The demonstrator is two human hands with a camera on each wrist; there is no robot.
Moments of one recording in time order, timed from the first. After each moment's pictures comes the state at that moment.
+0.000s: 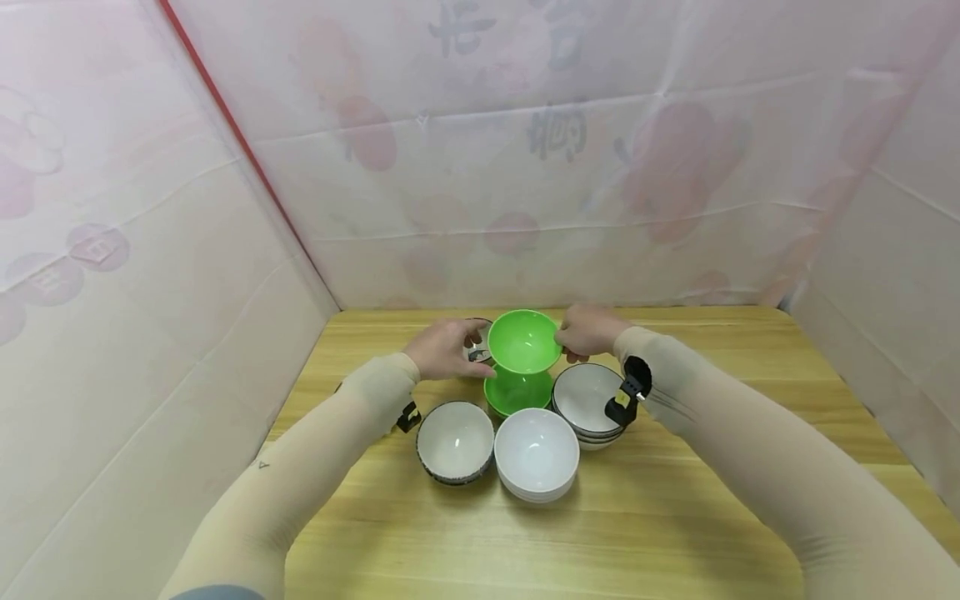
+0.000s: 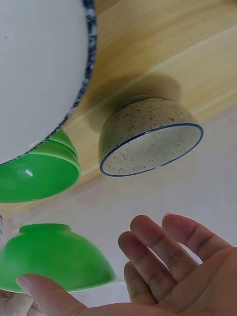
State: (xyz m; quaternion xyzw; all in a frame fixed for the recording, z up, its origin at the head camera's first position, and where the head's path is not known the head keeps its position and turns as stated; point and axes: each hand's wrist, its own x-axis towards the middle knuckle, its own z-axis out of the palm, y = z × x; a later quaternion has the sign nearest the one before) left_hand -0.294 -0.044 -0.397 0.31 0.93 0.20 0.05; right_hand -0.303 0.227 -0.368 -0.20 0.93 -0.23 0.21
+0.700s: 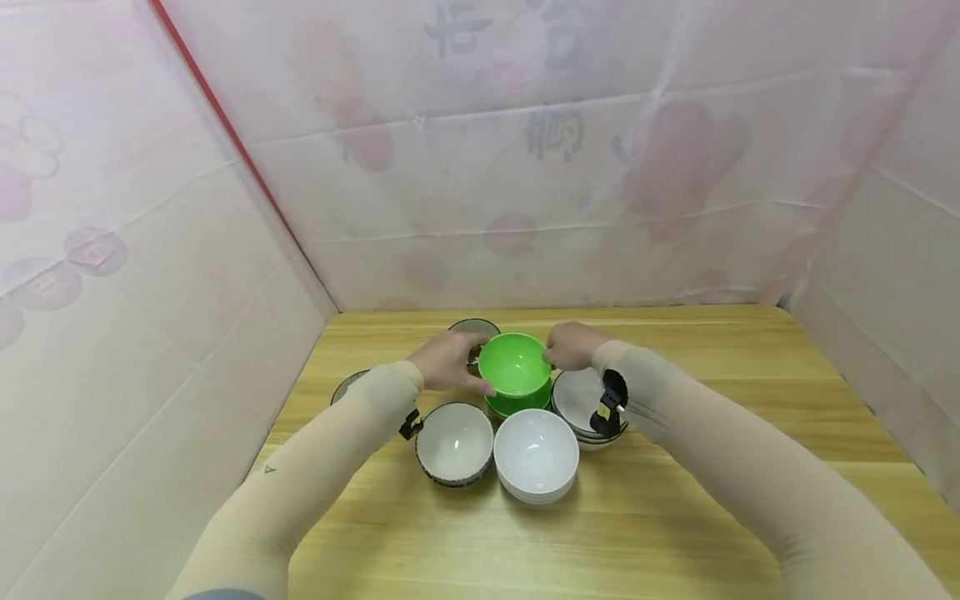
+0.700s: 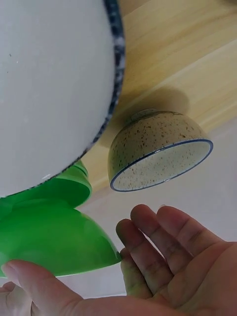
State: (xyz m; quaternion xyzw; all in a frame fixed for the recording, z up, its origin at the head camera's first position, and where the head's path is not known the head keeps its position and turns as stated) left_hand -0.292 -0.040 -0.419 0.32 0.93 0.18 0.07; right_hand -0.298 0.209 -0.390 -0.25 0.94 -0.15 0.18
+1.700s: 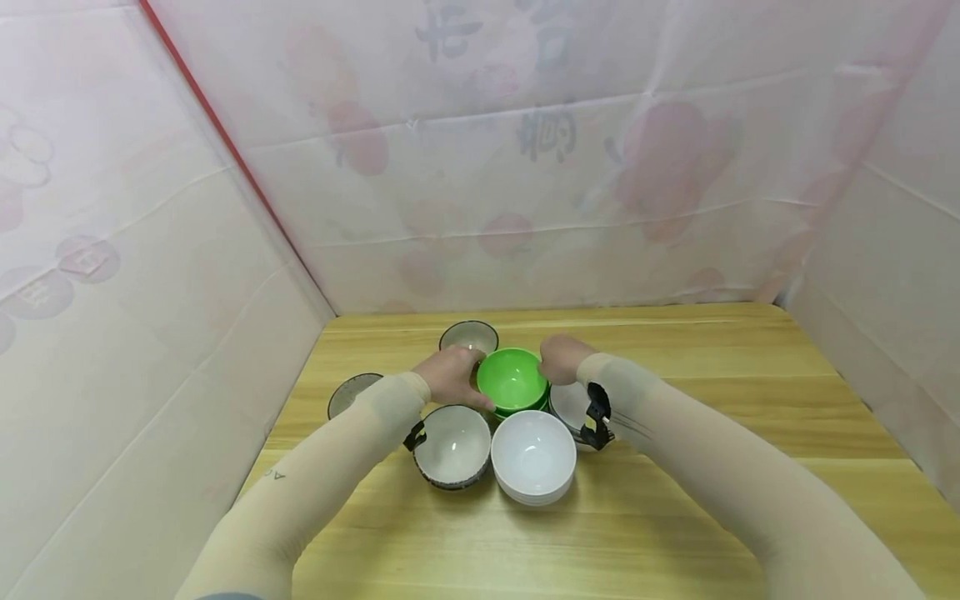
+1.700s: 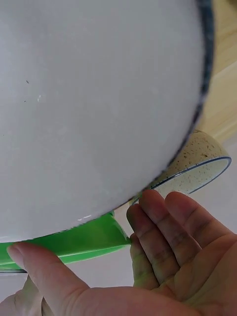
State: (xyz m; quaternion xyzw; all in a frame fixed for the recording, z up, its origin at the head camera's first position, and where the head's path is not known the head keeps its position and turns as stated) left_hand -0.283 -0.038 -0.433 0.29 0.95 0.11 0.09; right_hand -0.293 0.192 -0.417 -0.21 0.95 -0.12 0.19
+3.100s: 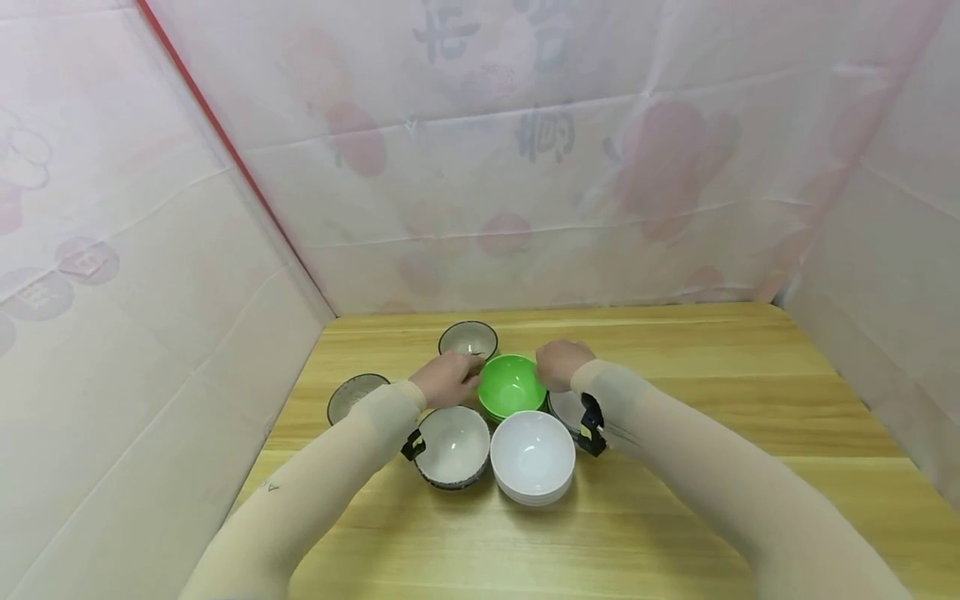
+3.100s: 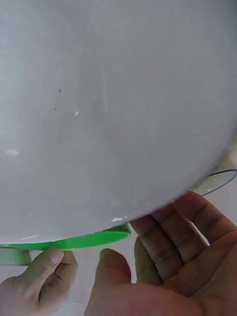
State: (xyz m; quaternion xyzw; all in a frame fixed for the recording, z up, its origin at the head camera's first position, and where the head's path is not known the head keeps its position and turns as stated) left_hand -0.275 -0.048 -0.441 0.29 0.94 0.14 0.08; right_hand -0.289 0.187 -0.428 -0.22 0.96 -0.05 0.14
